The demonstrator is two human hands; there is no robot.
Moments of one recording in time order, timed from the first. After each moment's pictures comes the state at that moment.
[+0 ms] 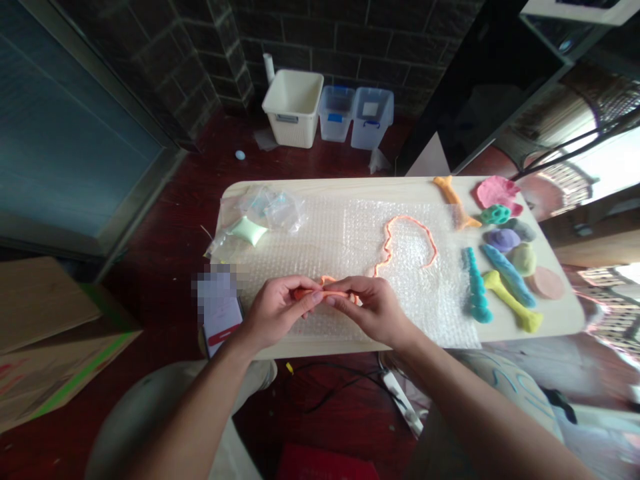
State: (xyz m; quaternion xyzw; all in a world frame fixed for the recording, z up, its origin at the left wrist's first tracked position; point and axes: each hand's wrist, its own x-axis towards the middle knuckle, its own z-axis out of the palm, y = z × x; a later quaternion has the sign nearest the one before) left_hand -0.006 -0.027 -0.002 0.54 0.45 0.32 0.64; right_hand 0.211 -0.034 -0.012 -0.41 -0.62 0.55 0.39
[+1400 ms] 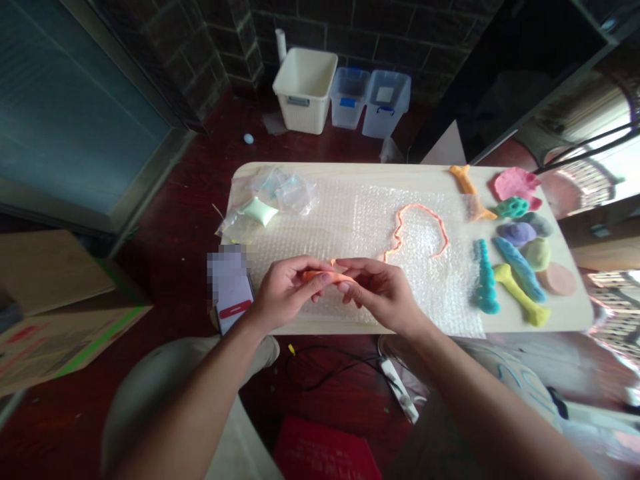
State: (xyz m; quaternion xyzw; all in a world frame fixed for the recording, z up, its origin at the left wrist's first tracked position) left_hand -0.004 -0.037 0.003 0.51 0.43 0.38 0.64; right_hand 0.206 -0.043 -0.005 -0.41 -0.53 0.61 0.42
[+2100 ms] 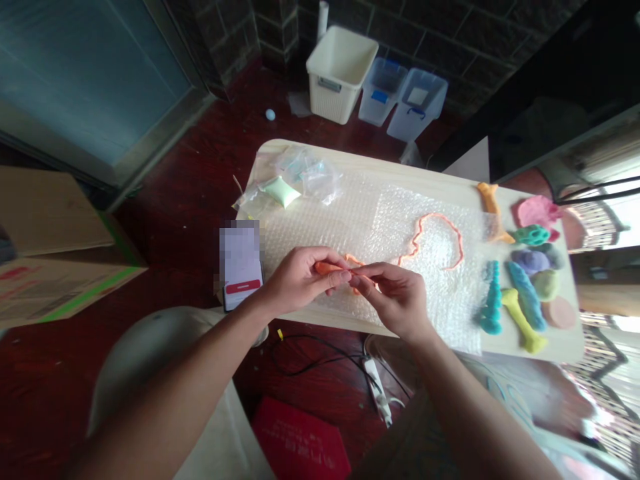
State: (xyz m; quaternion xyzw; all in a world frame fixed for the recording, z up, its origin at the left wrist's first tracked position) left_hand -0.008 -0.038 -0.001 0.53 0.42 0.38 0.63; right_hand 0.204 -0.044 -0.006 -0.46 -0.60 0.51 0.40
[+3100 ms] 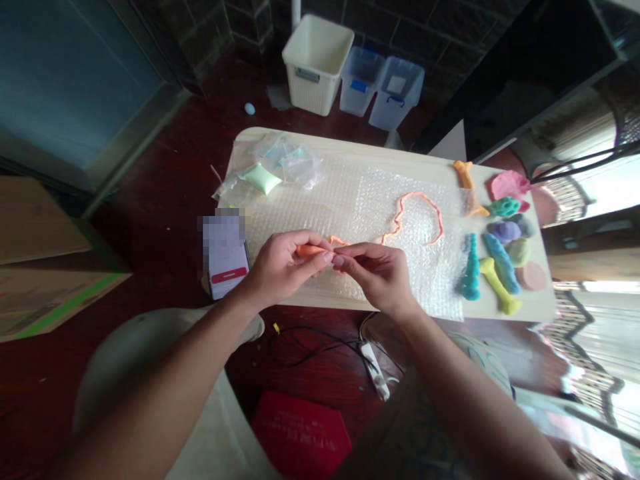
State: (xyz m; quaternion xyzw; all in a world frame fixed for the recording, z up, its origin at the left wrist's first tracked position) left_hand -0.006 -0.050 0.012 0.58 0.44 0.39 0.57; right_hand 0.195 -0.054 0.001 -0.42 -0.54 0.58 0.44
